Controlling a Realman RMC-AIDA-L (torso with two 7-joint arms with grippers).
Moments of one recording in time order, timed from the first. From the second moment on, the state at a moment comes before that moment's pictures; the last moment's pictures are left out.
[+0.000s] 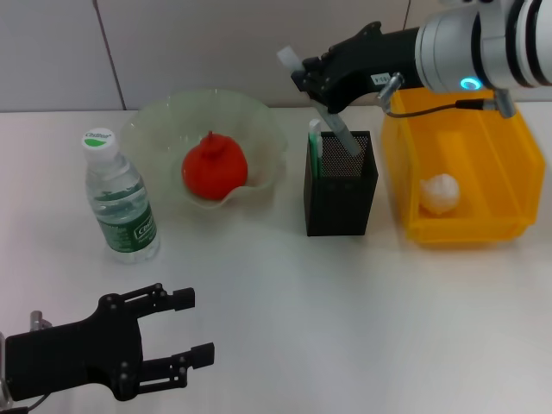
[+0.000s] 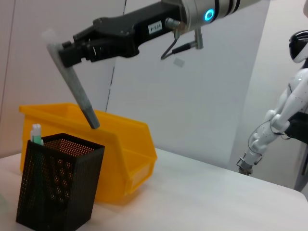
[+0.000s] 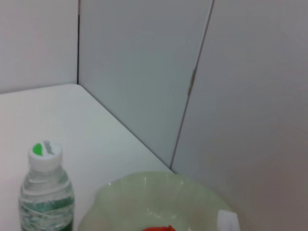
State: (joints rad) left arm -0.35 -2.06 0.68 0.55 1.94 1.77 -1.09; right arm 0.65 2.08 -1.43 -1.43 -2.34 -1.03 2.36
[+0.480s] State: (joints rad) left arm -0.35 -2.06 0.67 0.54 1.94 1.77 -1.10; right arm 0.65 2.08 -1.43 -1.27 -2.29 -0.92 2.23
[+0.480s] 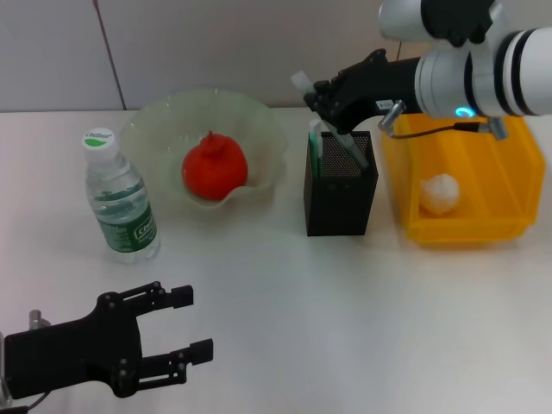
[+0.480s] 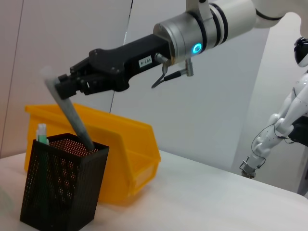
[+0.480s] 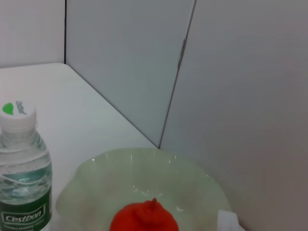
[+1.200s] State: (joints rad) left arm -0.35 -2.06 0.65 0.54 1.94 1.76 -1.10; right arm 0.61 2.09 -1.49 -1.19 -2.25 -0.84 2.20
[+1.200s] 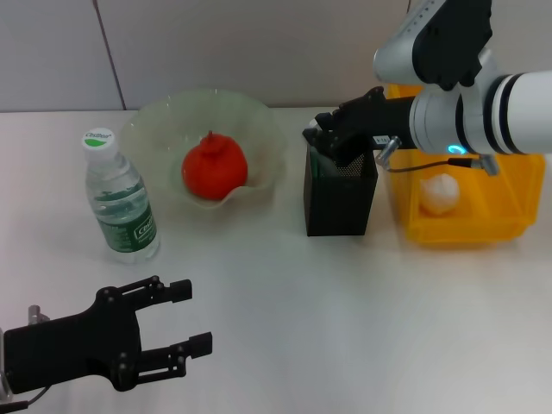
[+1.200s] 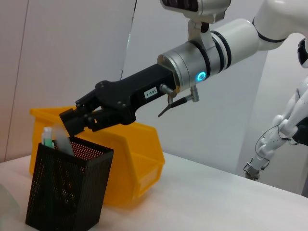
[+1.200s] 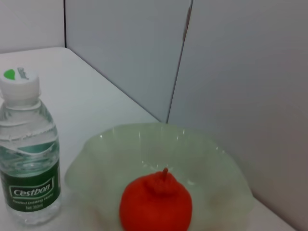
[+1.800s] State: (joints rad) left arm -0.36 -2.06 0.66 0.54 1.94 1.79 -1.11; right arm 0.39 2.08 -1.47 -1.44 -2.09 -1.09 2.14
